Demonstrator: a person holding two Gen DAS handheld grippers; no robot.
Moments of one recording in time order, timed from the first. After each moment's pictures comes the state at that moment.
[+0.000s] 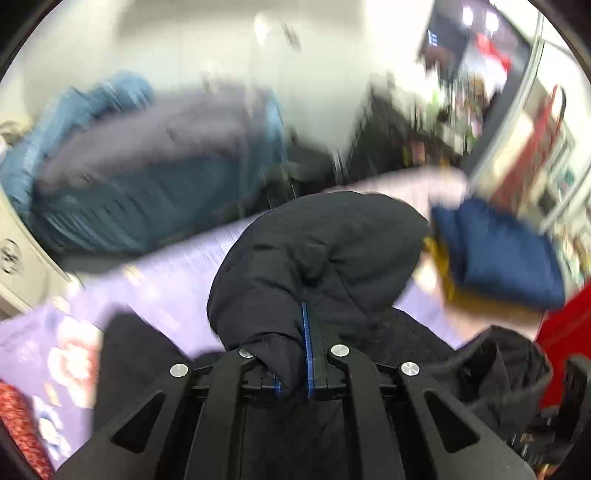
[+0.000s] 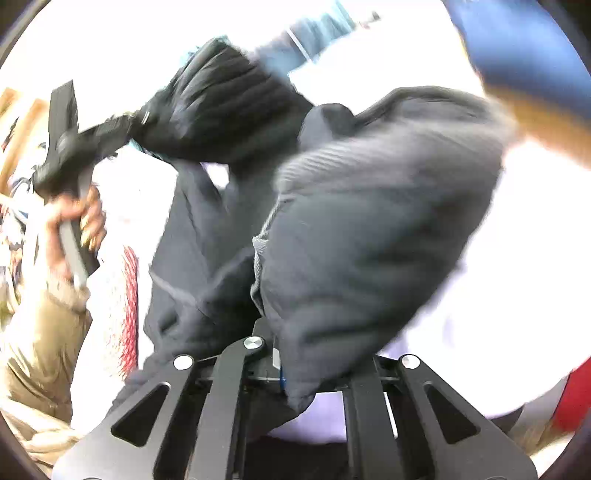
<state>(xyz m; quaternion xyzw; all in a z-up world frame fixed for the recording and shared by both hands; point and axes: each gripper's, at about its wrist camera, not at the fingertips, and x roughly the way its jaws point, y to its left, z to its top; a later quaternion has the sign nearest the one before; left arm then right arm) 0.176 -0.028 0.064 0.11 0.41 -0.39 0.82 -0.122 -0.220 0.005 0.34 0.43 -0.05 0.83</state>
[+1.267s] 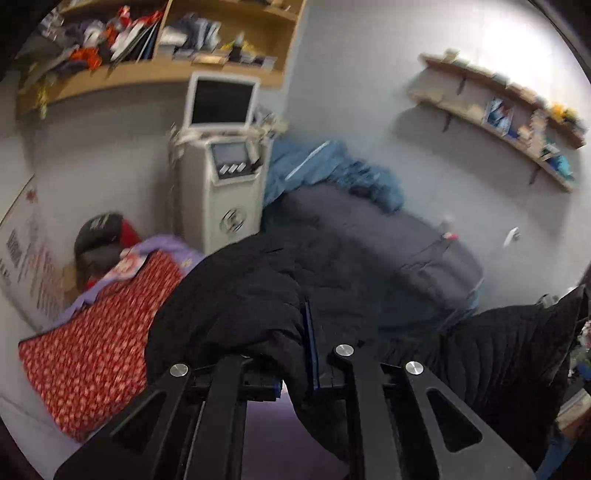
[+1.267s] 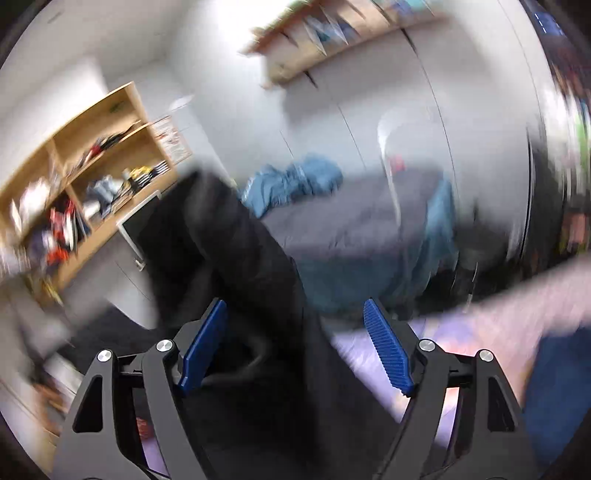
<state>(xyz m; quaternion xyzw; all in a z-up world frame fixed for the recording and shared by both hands) 0.154 0.310 0.146 -0.11 0.33 0.03 0.94 0.030 -0.292 0.170 0.29 0.30 0.03 0.91</state>
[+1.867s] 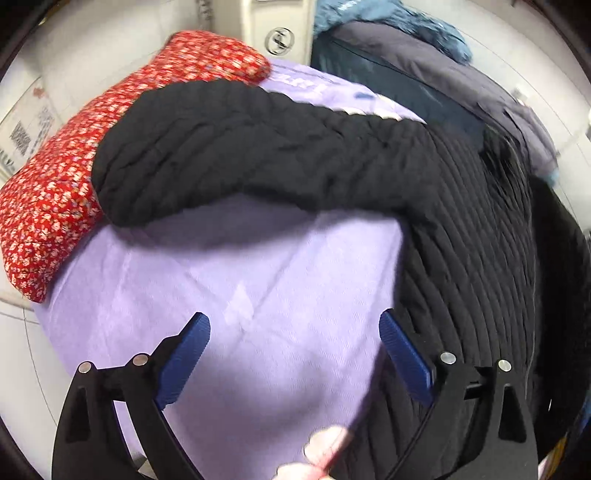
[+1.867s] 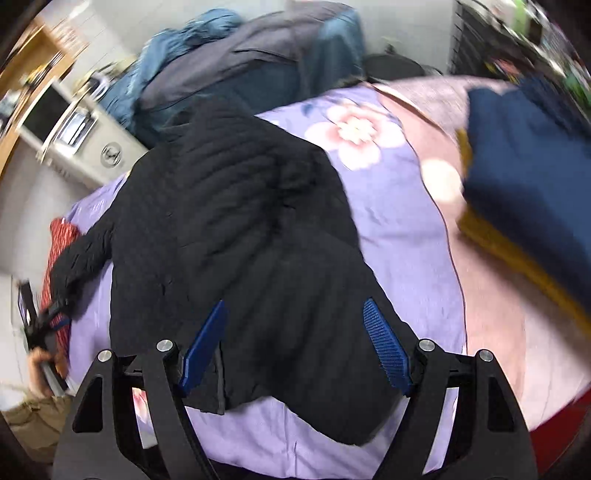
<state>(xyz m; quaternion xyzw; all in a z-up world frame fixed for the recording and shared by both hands) 0.085 0.307 -0.100 -0.08 0.57 0.07 0.82 -0.100 -0.279 -0.034 0.24 0.53 -0.09 0.81</state>
